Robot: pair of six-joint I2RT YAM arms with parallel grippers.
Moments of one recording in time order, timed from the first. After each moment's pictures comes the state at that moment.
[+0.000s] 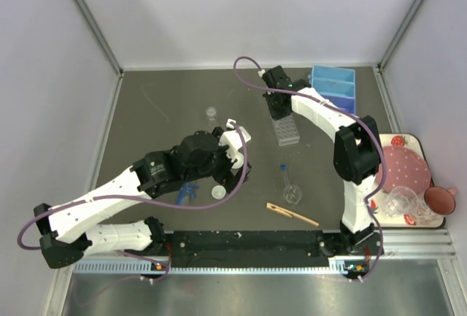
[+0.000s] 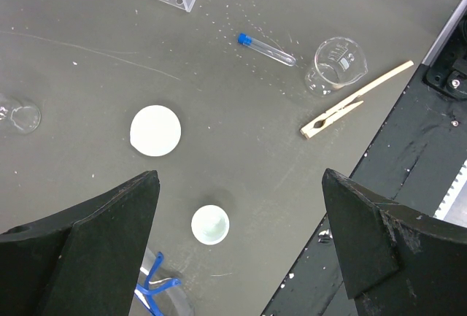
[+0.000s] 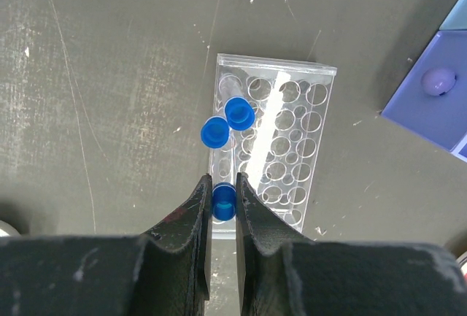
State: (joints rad) left arm -1.05 1.04 1.12 -0.64 -0.07 -0.05; right arm 0.52 1.99 1.70 -0.75 0.21 0.13
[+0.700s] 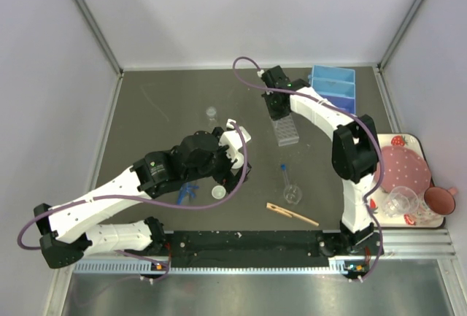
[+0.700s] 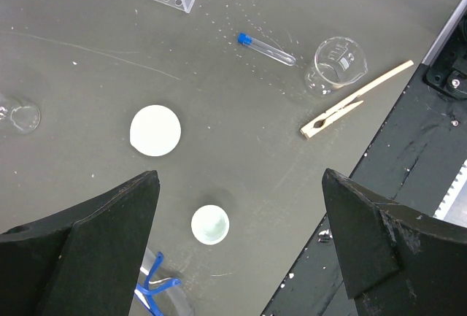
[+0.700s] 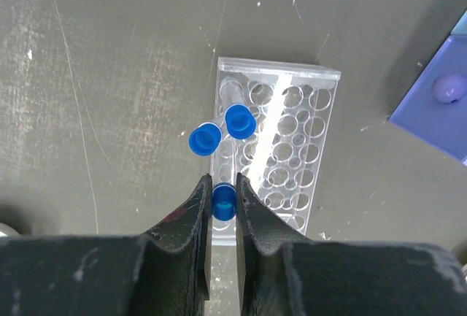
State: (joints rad) left arm -1.05 1.04 1.12 -0.64 -0.07 -0.05; right arm 0.52 2.01 1.71 -0.75 0.20 0.13
